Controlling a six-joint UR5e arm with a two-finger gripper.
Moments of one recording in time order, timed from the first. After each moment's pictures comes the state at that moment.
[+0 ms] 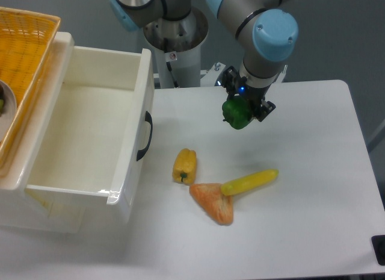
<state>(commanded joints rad) 2.66 -1.72 -1.64 -1.50 1.56 1.43</state>
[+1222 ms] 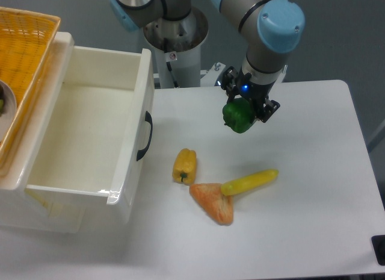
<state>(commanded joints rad) 2.65 -1.73 -1.55 -1.56 1.47 1.33</state>
